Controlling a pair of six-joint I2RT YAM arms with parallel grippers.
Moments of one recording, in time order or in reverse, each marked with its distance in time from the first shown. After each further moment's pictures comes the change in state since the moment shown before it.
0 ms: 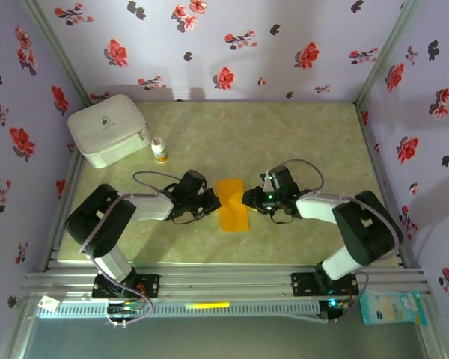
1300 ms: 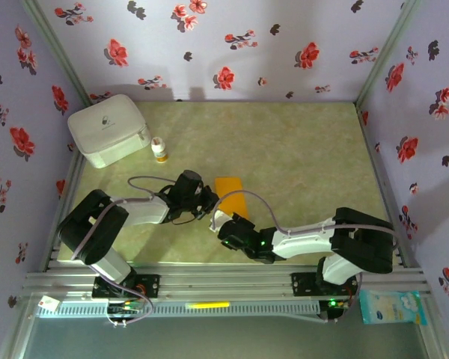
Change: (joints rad) left arm 0.000 -0.063 -0.047 0.070 0.005 -0.153; right arm 0.773 0.011 -0.016 0.046 1.018 -0.830
